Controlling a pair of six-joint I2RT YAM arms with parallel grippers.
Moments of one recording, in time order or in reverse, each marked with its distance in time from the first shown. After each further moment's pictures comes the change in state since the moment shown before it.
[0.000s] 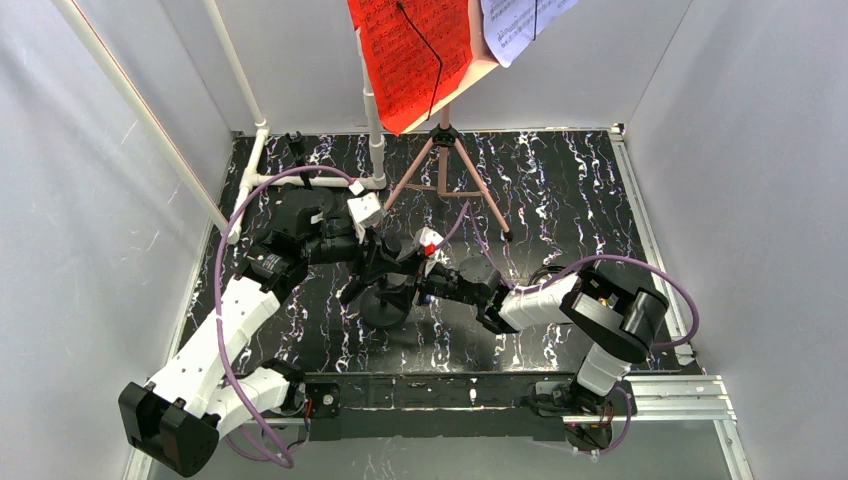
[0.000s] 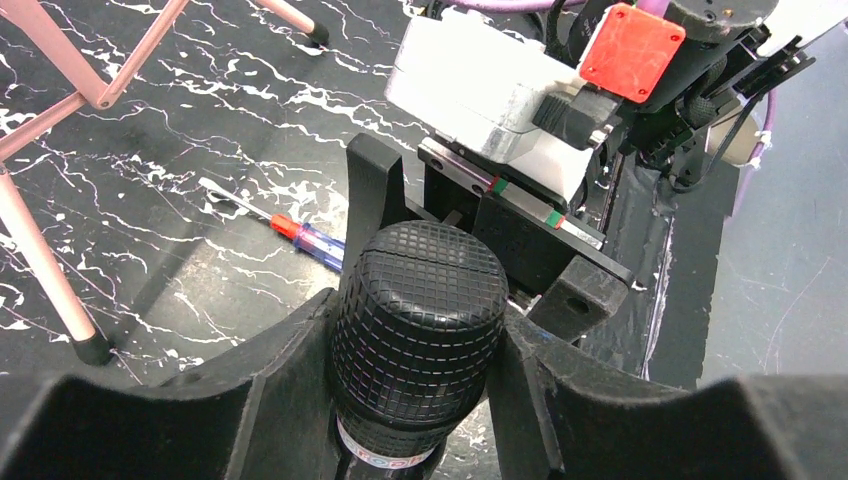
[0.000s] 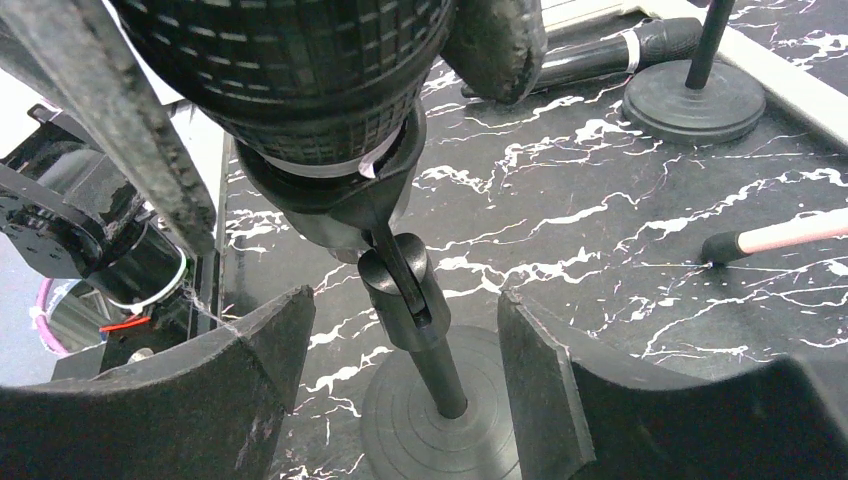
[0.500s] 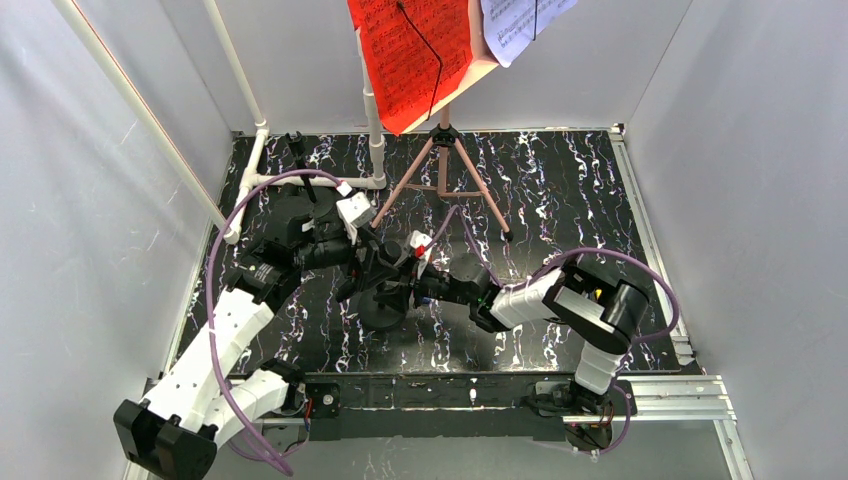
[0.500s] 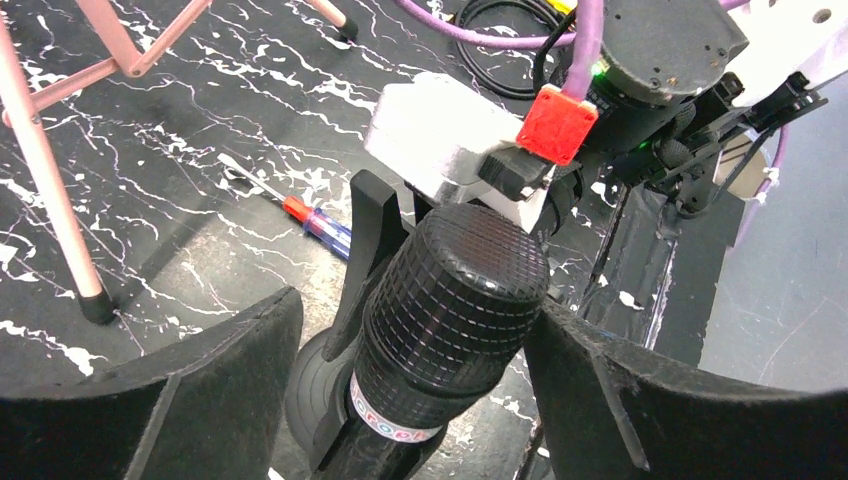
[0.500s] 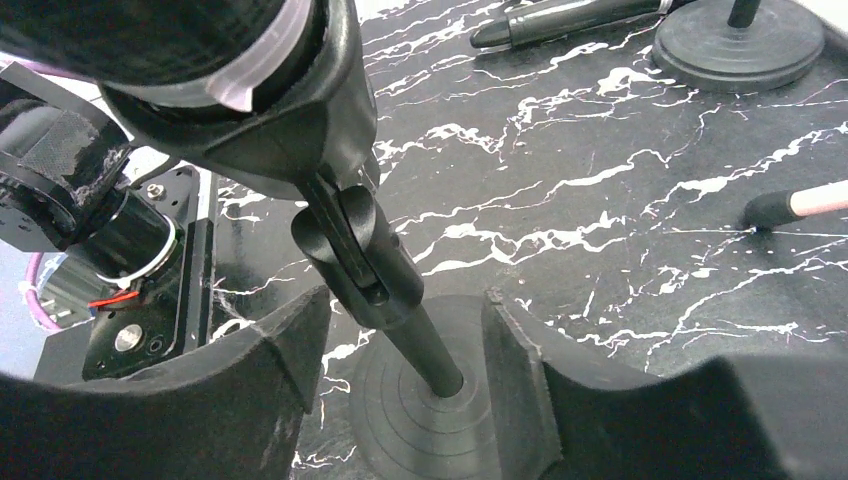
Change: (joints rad) left arm 0.014 -0.087 -0.041 0.002 -0.071 -0.093; right arm 0.000 0.092 0.045 -0.026 -0.031 0.006
